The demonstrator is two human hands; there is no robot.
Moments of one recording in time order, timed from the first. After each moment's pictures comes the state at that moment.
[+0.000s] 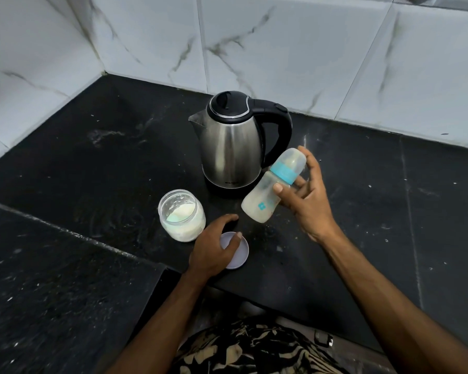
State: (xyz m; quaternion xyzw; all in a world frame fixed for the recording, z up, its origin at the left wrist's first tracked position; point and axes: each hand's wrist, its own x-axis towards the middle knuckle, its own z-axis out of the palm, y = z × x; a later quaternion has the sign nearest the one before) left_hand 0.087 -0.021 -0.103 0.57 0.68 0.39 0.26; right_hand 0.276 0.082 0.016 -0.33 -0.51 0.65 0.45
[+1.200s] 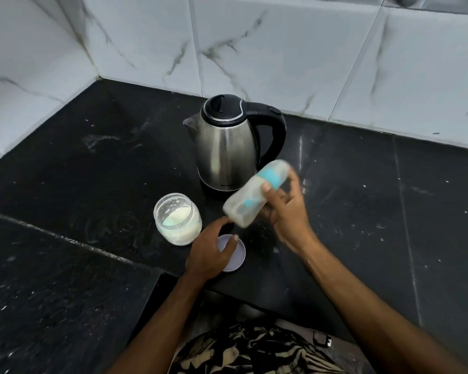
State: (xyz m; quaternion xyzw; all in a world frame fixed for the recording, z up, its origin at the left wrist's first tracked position) left_hand 0.088 -0.022 -0.103 0.57 0.68 0.40 0.24; right_hand 0.251 0.068 0.005 -0.34 -0.39 0.71 0.48
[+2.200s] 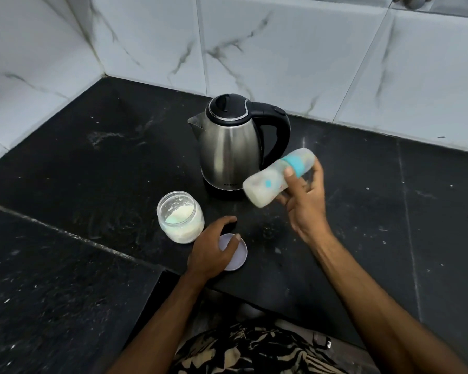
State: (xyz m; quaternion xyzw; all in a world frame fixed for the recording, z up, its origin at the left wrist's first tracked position) left_hand 0.089 -0.023 -0.099 0.57 0.67 0.40 0.25; right_hand 0.259 0.084 0.014 -0.36 -0.35 0.67 0.54
